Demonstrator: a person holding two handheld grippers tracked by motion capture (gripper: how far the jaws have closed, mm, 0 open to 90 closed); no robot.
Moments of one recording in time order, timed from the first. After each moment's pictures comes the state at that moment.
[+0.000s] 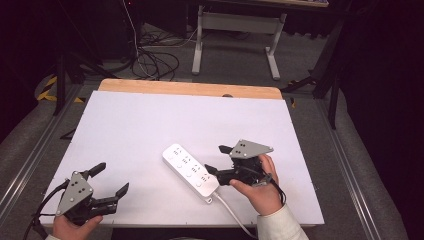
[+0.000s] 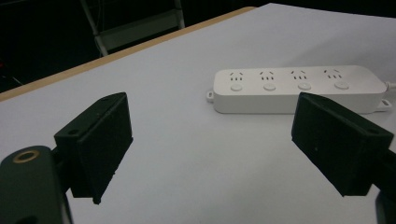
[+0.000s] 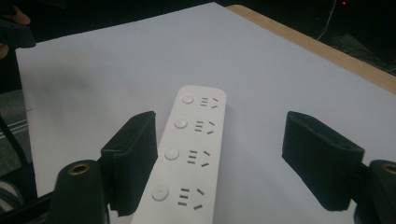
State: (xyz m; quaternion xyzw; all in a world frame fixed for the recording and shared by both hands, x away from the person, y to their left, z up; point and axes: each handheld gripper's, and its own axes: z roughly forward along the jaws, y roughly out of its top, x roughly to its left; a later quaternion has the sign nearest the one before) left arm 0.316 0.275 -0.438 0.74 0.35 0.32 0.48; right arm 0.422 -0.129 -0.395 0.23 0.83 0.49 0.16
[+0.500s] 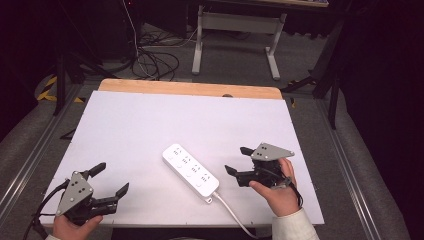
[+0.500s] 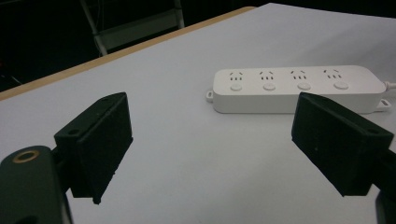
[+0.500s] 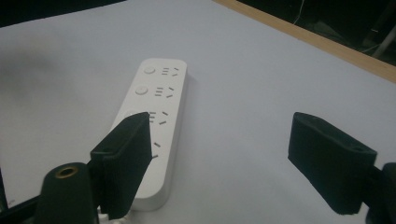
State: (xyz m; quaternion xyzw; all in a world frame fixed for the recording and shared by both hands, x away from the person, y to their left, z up) left arm 0.317 0.275 -0.438 0.74 0.35 0.31 0.48; right arm 0.424 -0.179 -0.408 0.27 0.82 0.47 0.18
